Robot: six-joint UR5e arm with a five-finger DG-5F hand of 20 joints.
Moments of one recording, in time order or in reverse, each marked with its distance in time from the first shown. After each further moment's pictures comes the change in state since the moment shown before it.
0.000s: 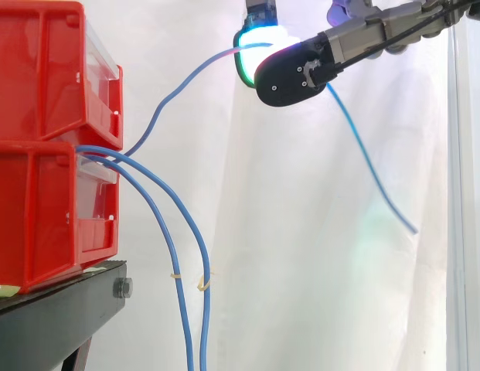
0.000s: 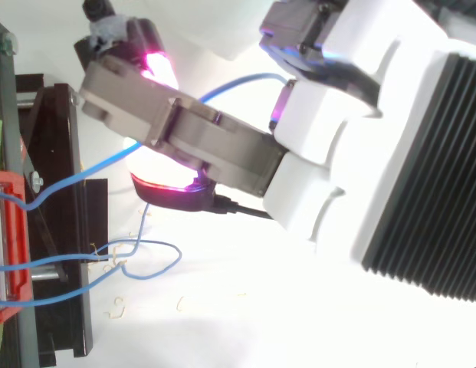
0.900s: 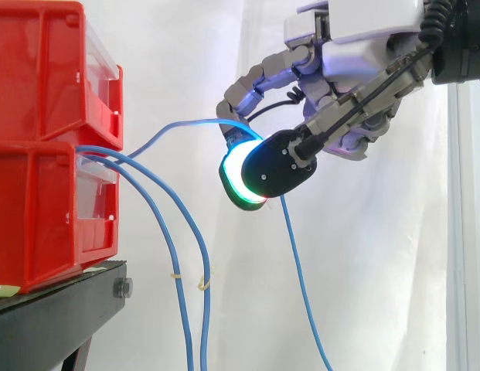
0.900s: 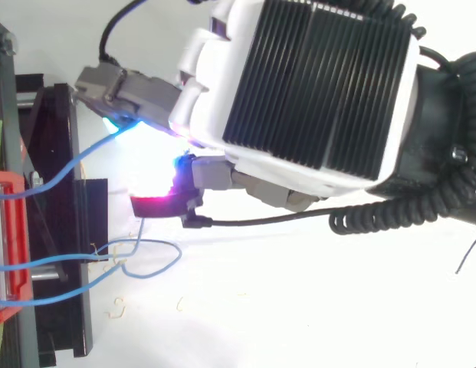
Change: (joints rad) arm -0.011 -0.159 0.311 -0.516 0.135 0.546
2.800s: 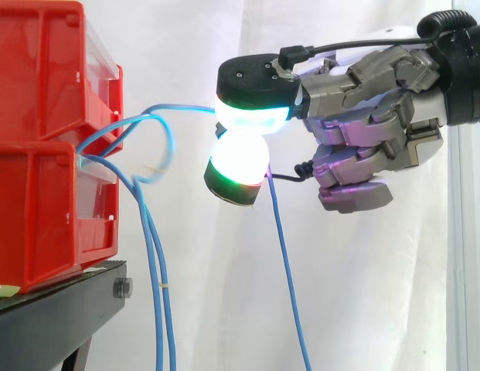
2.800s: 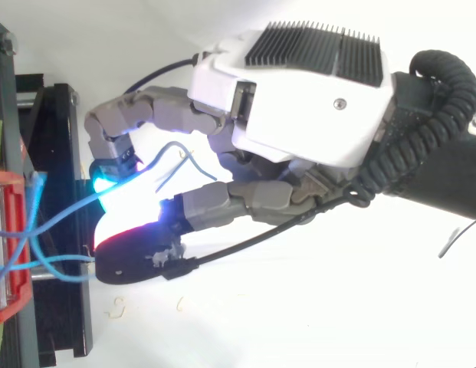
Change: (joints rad) arm 0.000 -0.030 0.021 -0.127 0.030 0.880
